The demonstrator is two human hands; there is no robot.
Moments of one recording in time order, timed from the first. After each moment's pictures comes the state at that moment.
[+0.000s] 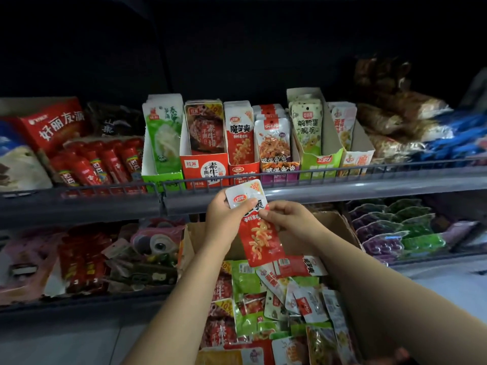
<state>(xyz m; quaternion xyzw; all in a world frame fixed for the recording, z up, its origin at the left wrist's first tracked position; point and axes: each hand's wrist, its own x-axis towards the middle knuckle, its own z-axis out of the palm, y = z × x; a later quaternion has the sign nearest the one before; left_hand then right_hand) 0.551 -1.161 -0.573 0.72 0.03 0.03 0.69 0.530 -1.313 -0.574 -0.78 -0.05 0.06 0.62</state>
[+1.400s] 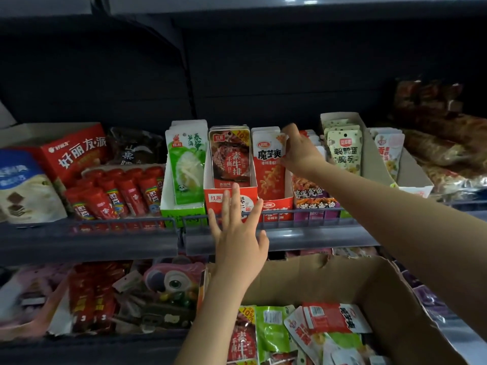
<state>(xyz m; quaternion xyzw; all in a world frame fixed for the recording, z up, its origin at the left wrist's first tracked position) 0.595 -1.134 -0.571 0.96 -0.11 0.18 0.16 0.715 -1.294 -0.480 -0.95 -0.04 -0.18 0.27</state>
